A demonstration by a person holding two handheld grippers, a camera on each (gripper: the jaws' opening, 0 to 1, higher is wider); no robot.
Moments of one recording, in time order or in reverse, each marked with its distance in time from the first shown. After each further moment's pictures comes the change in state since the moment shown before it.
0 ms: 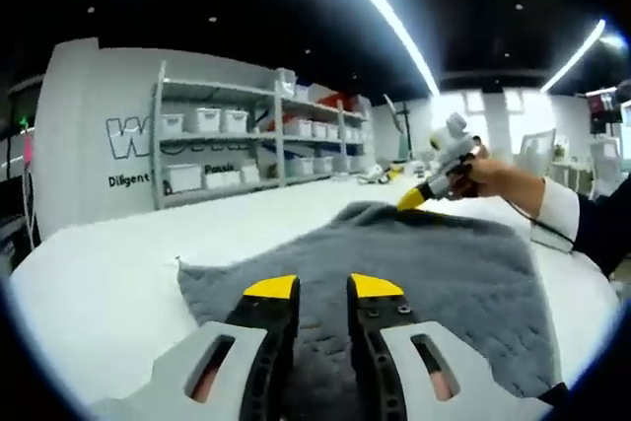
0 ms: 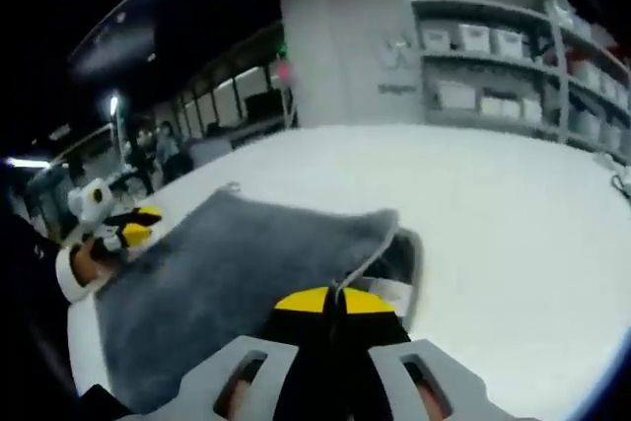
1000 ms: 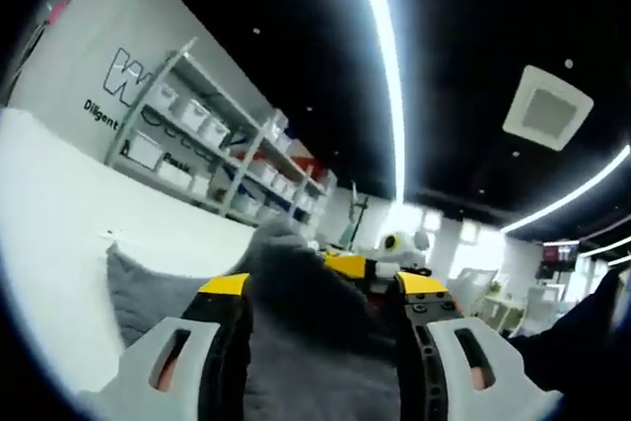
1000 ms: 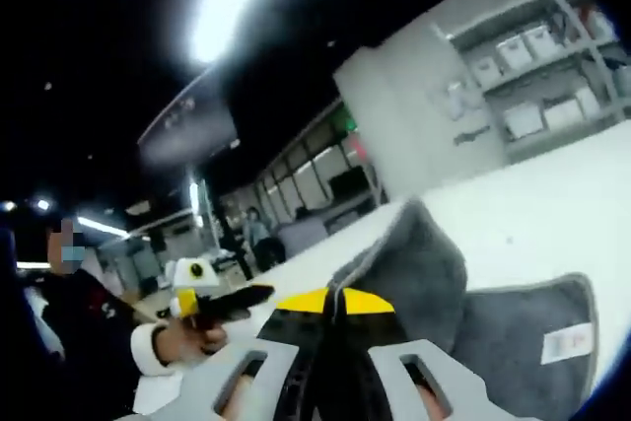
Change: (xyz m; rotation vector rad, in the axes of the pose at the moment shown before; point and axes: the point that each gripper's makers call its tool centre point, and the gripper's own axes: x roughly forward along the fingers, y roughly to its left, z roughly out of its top) left arm -0.002 -0.021 0.047 -0.475 -0.218 -0.230; right arm 0.023 0.139 0.052 0.052 -0.295 0.360
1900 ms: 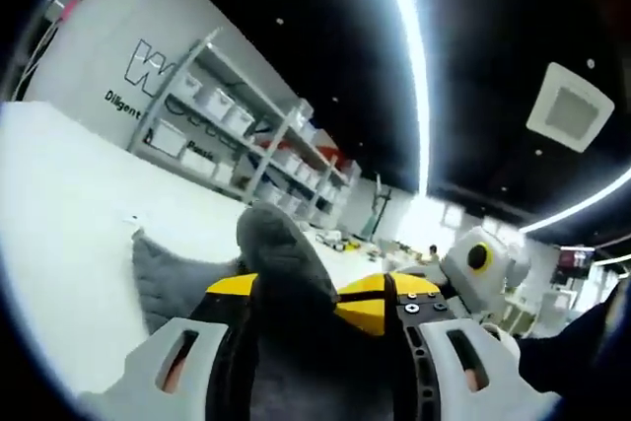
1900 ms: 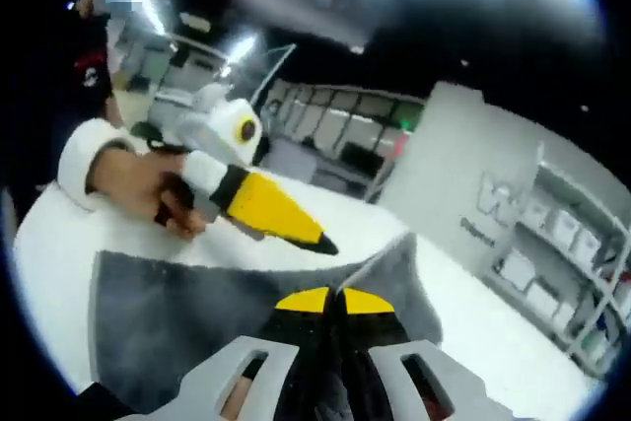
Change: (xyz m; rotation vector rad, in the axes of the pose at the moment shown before) left arm -0.006 0.014 -0.016 -0.036 0.064 0.127; right arm 0.055 0.045 -0.057 -0.887 0.229 -0.101
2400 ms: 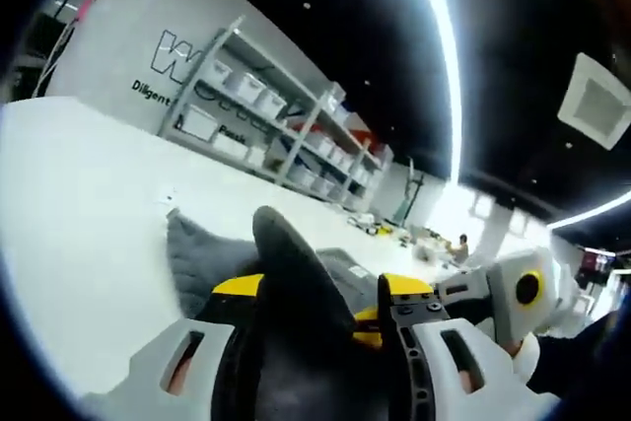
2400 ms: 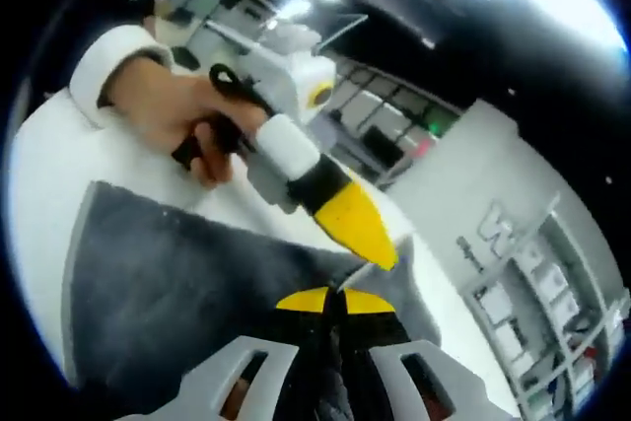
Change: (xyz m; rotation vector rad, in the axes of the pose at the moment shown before) left arm -0.004 0.042 -0.009 -0.005 0.066 0.147; right arm 0.017 0.035 -0.016 -0.270 0.107 0.041
